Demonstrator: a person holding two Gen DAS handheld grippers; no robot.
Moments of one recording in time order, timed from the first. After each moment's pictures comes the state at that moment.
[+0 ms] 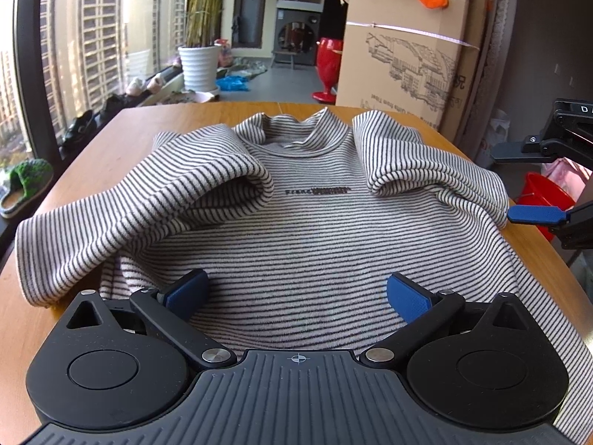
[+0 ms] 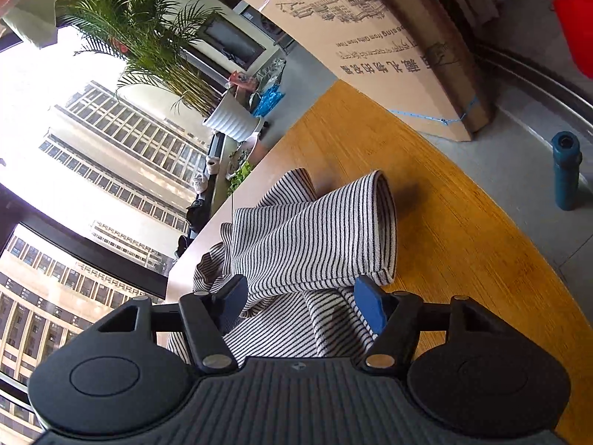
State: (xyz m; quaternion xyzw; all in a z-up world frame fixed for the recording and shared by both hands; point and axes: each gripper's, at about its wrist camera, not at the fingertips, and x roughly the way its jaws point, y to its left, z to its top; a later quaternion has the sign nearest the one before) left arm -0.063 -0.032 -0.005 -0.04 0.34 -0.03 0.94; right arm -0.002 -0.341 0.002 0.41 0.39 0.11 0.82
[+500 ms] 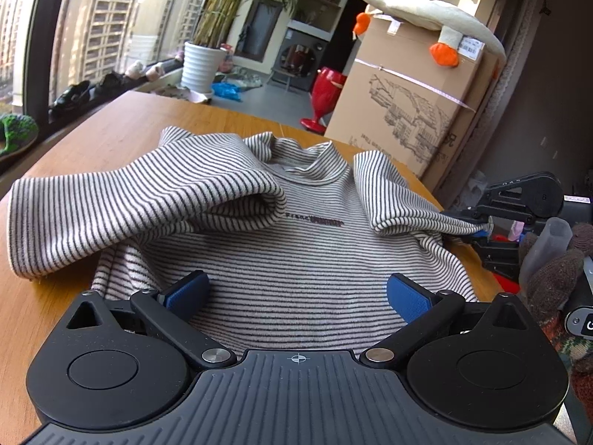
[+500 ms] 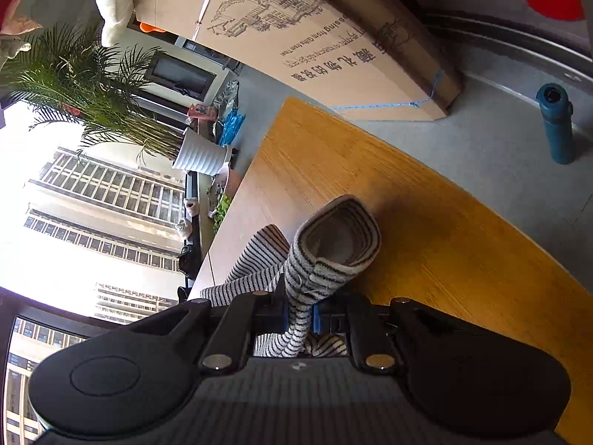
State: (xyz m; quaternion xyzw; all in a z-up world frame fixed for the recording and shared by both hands) left arm -0.075 0.007 -0.005 -0.17 0.30 -0.06 0.94; right arm 0.063 -0.348 -0.005 0.45 0.36 0.03 0.82
